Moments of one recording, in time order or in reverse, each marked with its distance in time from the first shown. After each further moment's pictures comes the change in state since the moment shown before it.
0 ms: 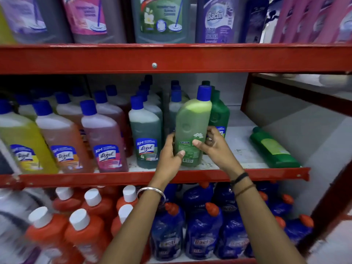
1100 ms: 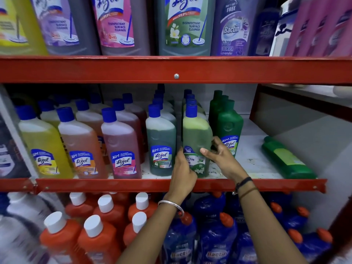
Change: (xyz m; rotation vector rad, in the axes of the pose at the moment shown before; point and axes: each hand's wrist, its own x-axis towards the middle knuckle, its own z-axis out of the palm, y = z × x) left_hand -0.013 -0.010 -0.005 0.349 0.038 -0.028; right_hand 0.014 0.011 0.019 0.002 -0.084 0.078
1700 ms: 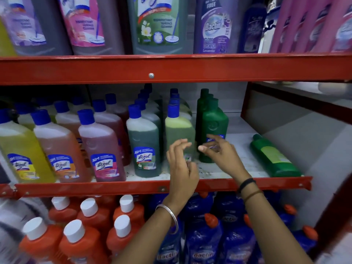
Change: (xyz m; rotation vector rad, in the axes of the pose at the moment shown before) left_hand -0.012 0.041 0.034 -0.139 0.323 0.368; right_hand -0.009 -0.006 -0.047 -0.424 0.177 -0.038
